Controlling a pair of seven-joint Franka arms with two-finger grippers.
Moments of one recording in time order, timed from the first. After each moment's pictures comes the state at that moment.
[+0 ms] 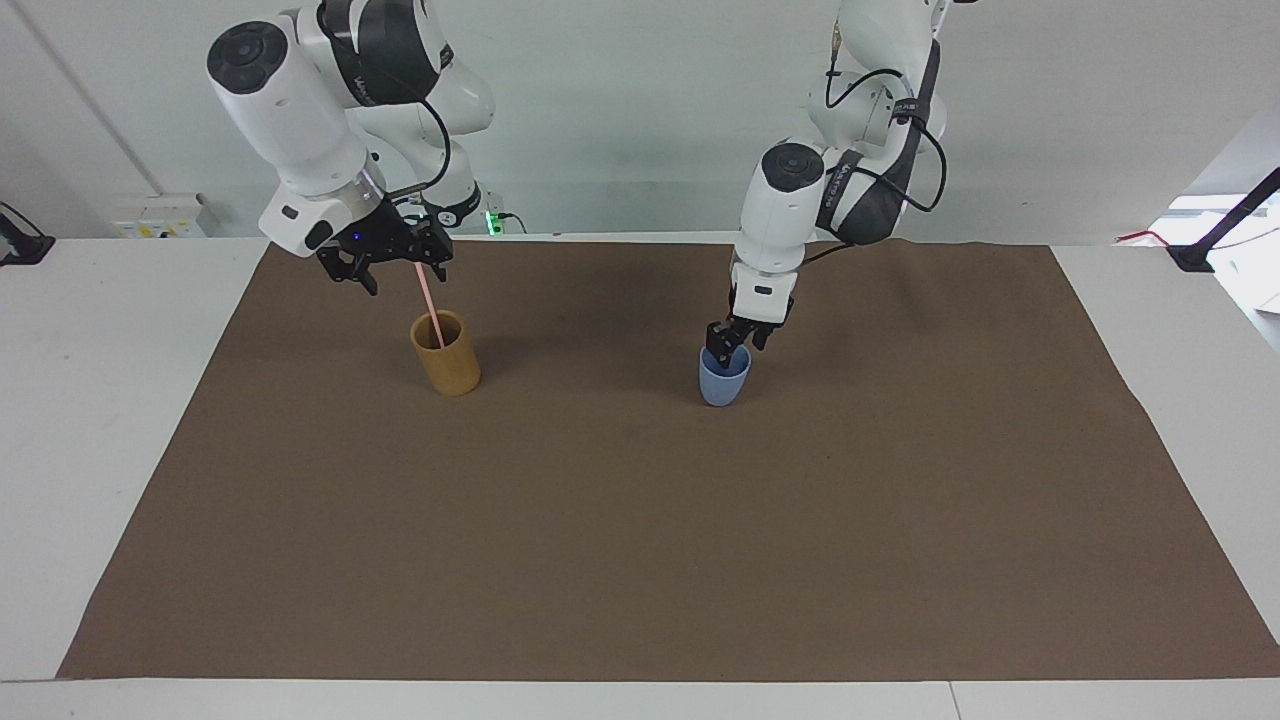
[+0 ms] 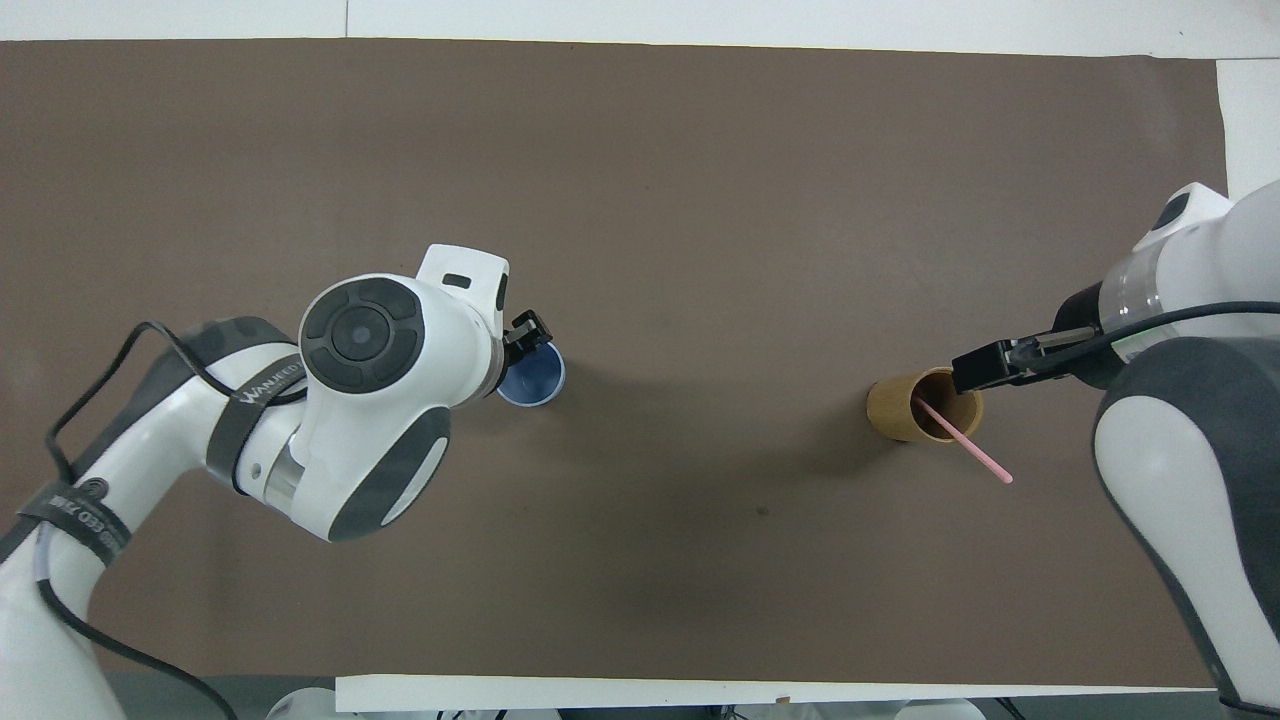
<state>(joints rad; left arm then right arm) -0.57 0.03 -0.05 -2.03 0.00 2.07 -1.11 0.06 -0.17 0.03 -2.02 0.11 1.69 -0.09</state>
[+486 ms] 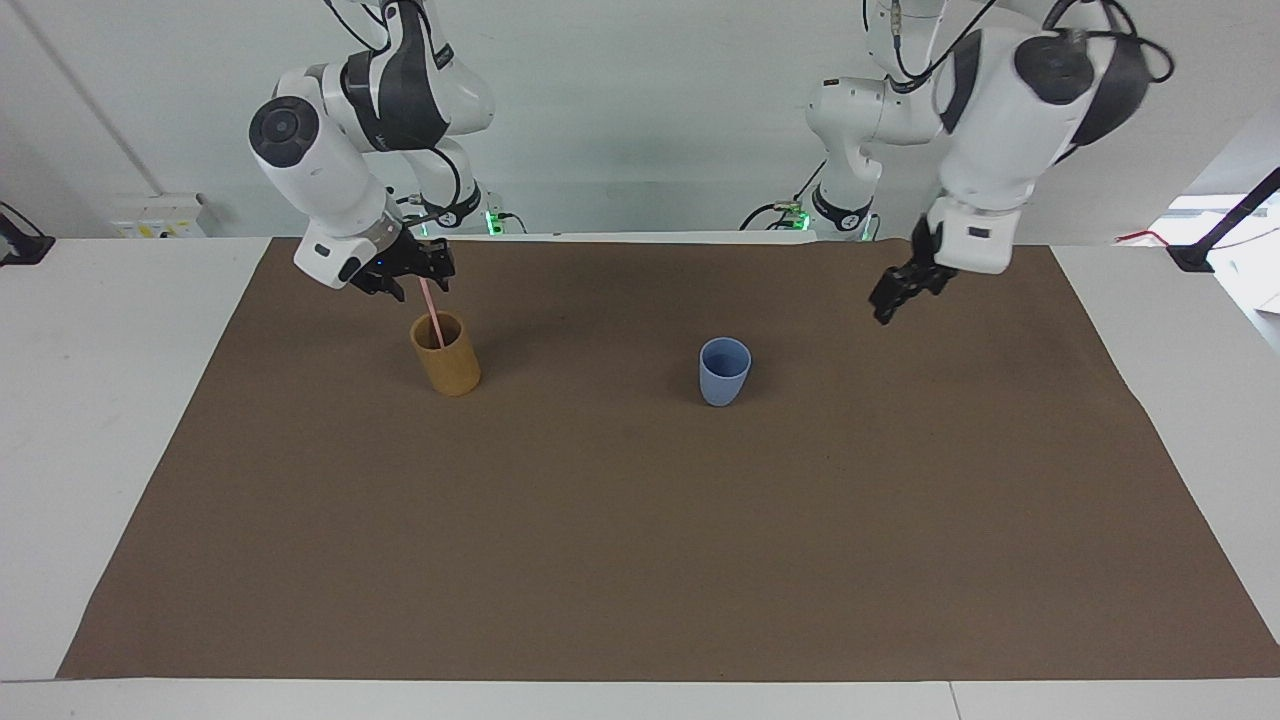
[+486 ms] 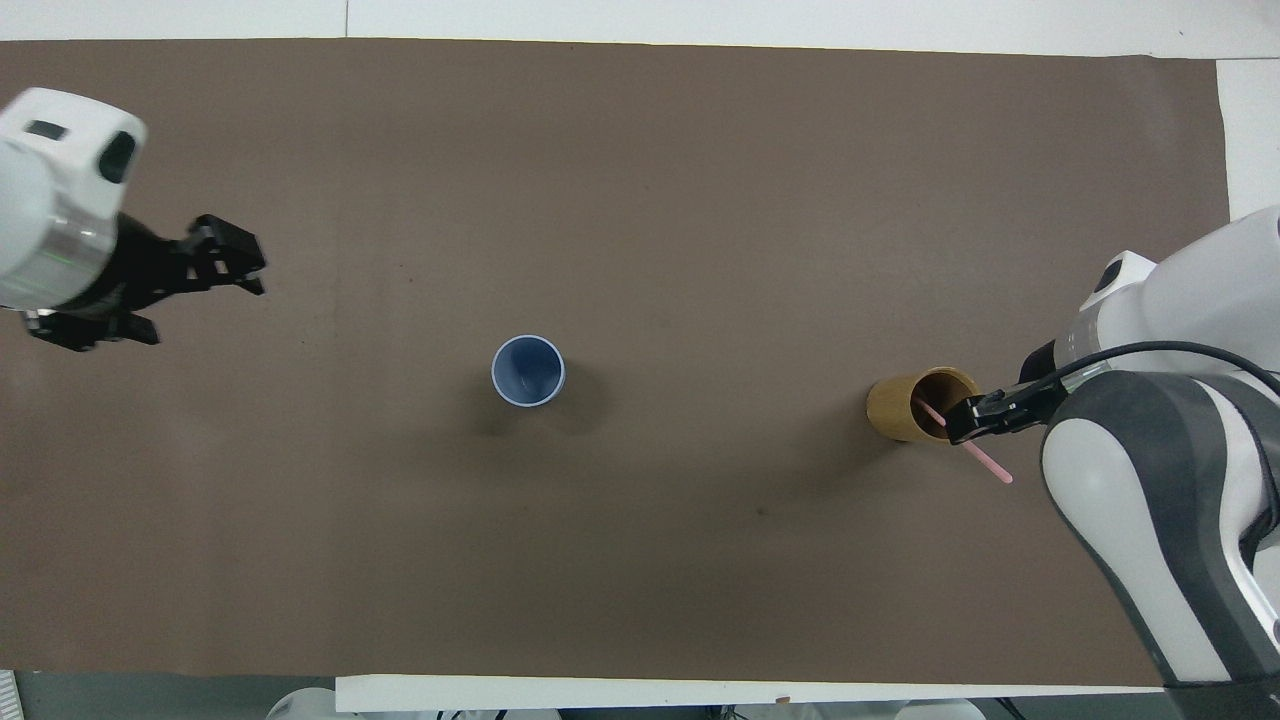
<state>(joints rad) -0.12 -0.06 -0.03 -1.72 0.00 1.59 -0.42 0.06 -0.18 0.02 -2.16 0.11 1.72 -0.13</state>
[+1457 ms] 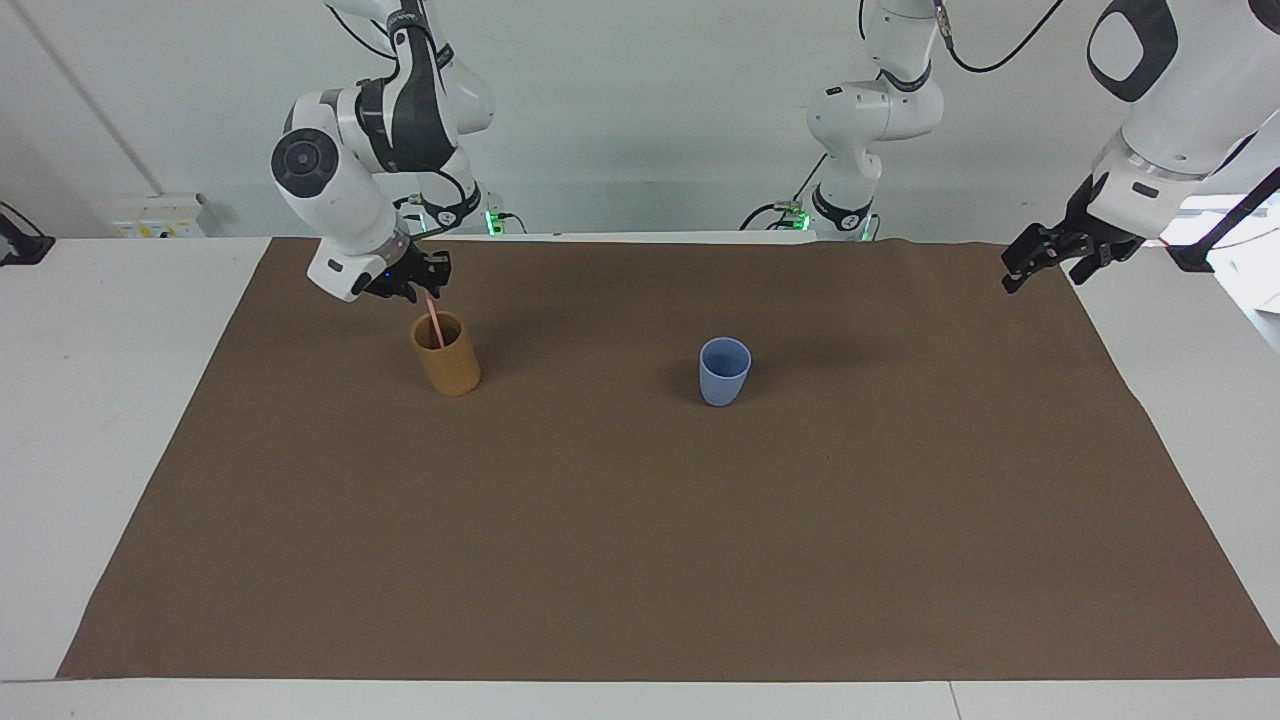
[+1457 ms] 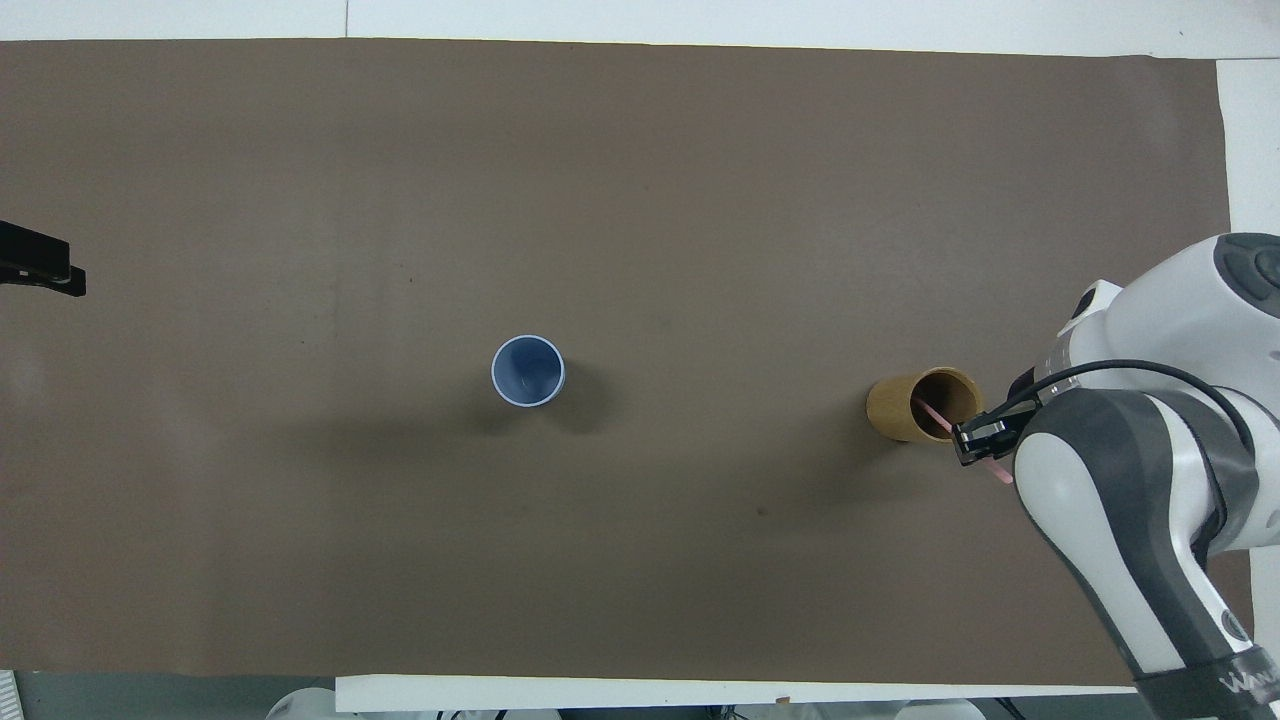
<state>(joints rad) 0.02 -0.05 -0.05 -1.66 0.00 1.57 -0.06 0.06 -0.18 0.02 -2.22 0.07 1.73 -0.13</state>
